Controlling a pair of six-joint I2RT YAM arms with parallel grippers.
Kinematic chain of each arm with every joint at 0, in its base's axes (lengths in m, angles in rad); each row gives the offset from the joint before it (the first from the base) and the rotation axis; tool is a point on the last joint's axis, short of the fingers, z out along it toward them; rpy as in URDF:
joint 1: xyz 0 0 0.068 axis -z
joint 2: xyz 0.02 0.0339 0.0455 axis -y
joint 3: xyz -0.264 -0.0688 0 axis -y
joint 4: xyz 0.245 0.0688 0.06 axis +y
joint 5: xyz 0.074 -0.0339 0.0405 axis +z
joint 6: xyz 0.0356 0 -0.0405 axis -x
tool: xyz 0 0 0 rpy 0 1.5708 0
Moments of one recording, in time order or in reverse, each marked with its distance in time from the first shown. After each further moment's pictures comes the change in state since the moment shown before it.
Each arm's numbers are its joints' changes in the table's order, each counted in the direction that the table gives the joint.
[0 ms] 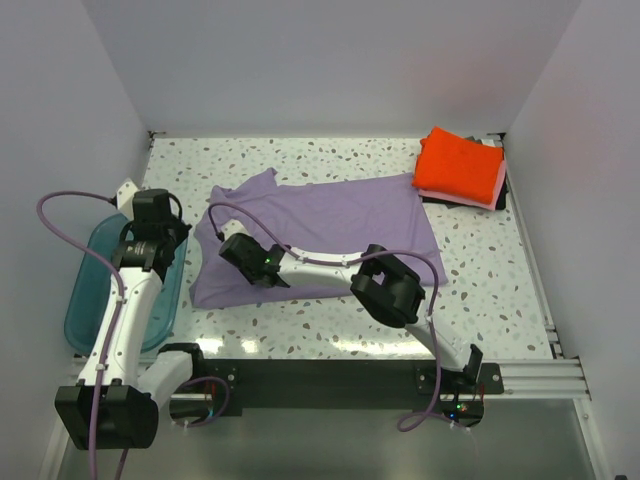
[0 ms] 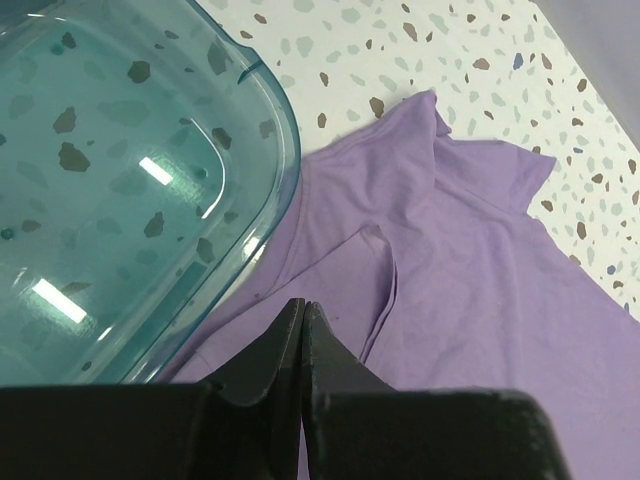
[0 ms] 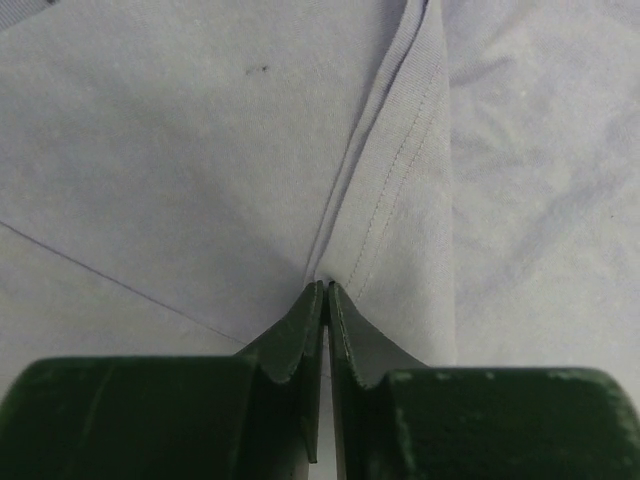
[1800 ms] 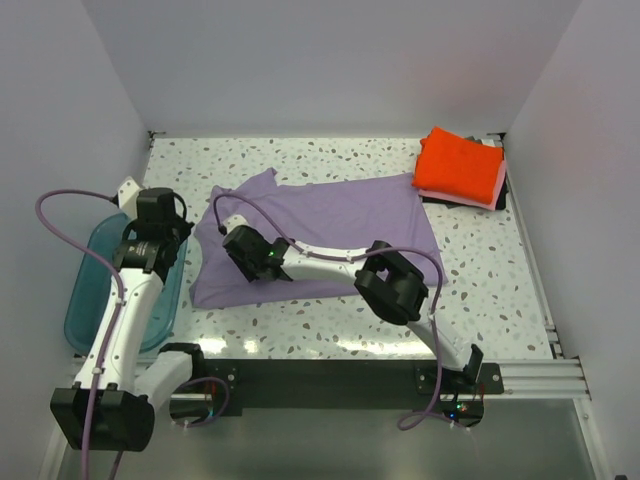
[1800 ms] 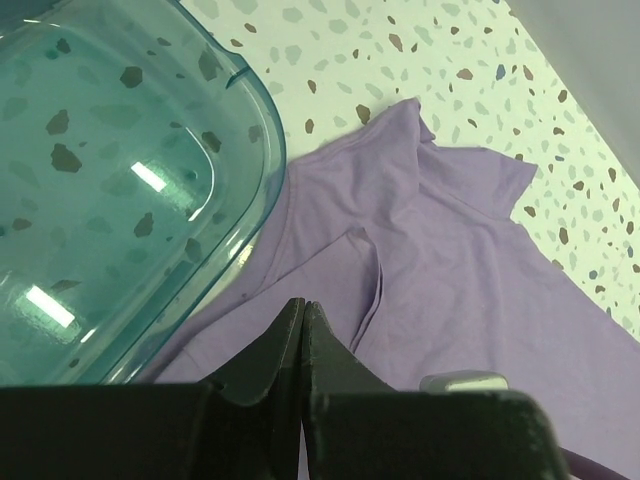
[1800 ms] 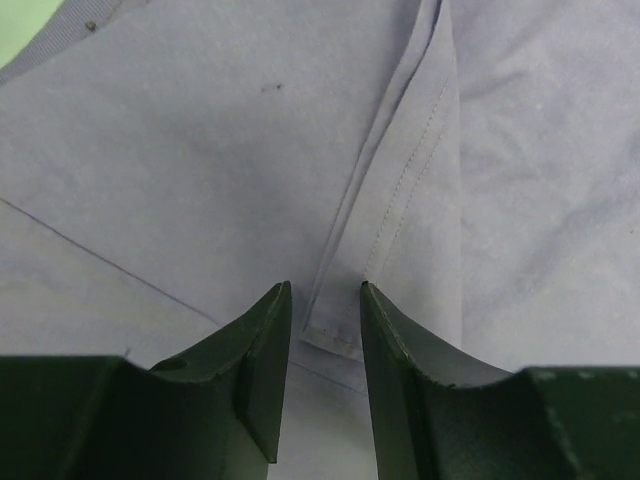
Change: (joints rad) left arm 0.053 0.009 0.022 0.018 0.056 0.041; right arm 0.031 0.018 0.003 -0.004 0.101 -0.027
